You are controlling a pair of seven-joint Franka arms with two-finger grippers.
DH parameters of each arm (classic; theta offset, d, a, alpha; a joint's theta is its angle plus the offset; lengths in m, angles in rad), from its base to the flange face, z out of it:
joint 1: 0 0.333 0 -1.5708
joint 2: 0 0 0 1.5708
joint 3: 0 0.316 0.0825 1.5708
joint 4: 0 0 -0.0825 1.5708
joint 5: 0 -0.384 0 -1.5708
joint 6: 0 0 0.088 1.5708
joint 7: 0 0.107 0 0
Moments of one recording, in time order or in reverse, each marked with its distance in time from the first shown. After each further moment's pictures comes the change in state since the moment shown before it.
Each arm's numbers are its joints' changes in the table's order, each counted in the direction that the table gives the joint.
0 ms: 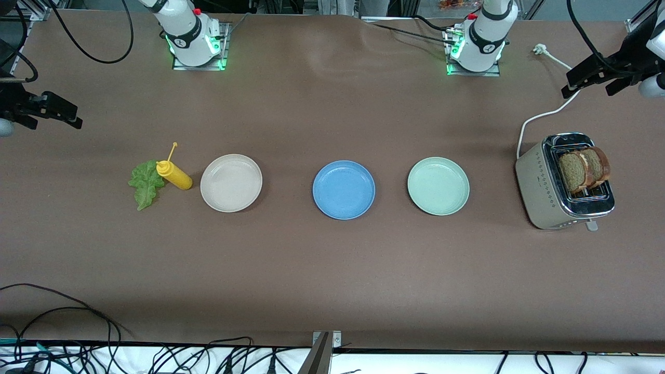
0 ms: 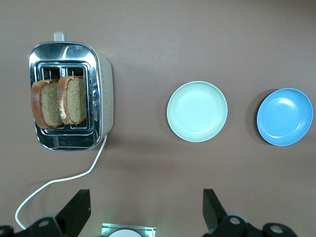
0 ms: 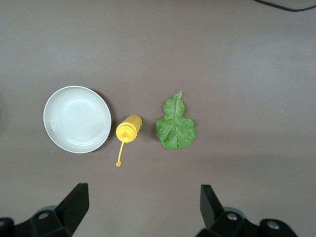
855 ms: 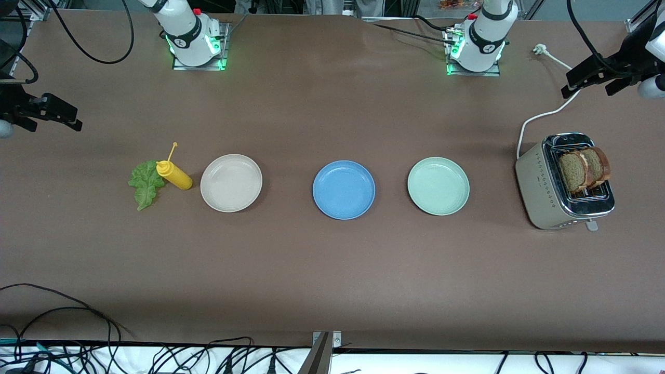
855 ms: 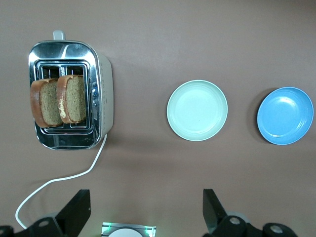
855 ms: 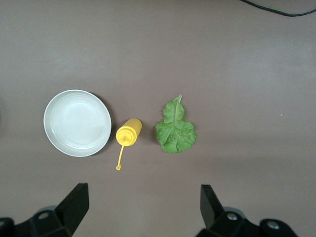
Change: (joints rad) left arm 0.006 0.001 -0.006 0.000 0.000 -0.004 0.000; right arm 0.003 0.003 -0.002 0.003 0.000 0.015 0.002
